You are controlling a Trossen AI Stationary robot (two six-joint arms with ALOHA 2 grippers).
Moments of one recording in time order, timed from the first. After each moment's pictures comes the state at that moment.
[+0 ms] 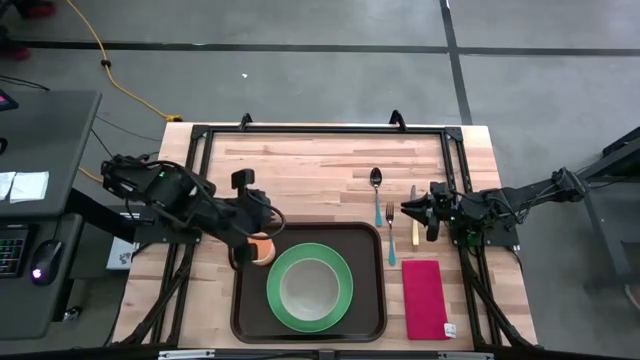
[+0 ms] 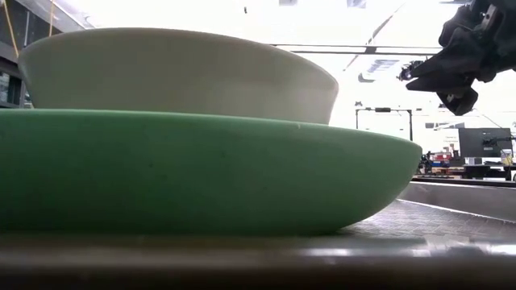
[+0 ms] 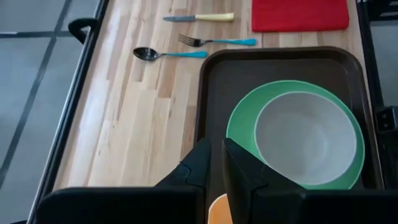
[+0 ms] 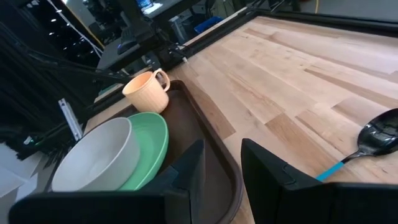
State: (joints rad) left arm -0.47 1.55 2.04 -1.47 -0.50 -0.37; right arm 0.29 0.29 0.21 -0.21 0.43 0.63
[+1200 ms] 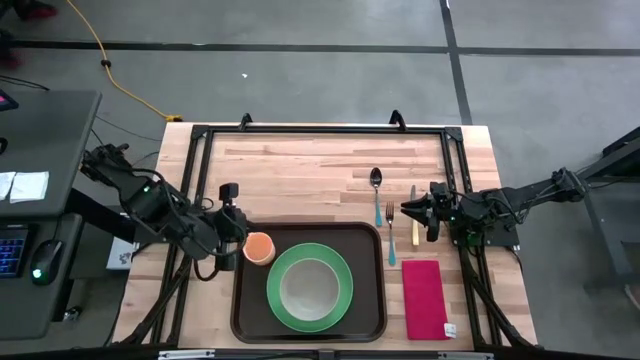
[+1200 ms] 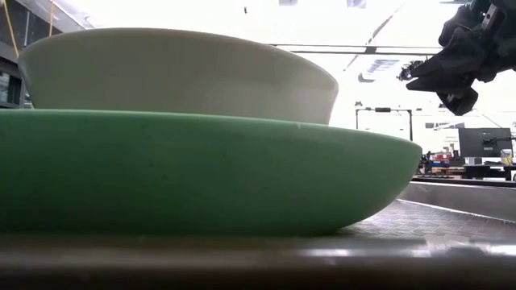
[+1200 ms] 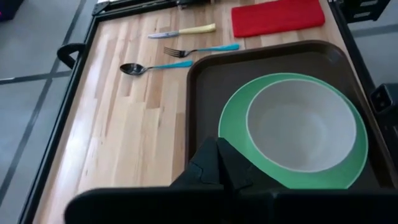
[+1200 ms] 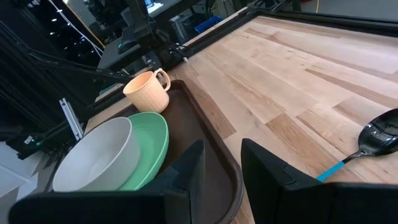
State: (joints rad) left arm -0.61 1.22 1.47 -1.11 -0.59 -0.32; right arm 0.29 0.29 0.21 -0.21 0.42 0.63
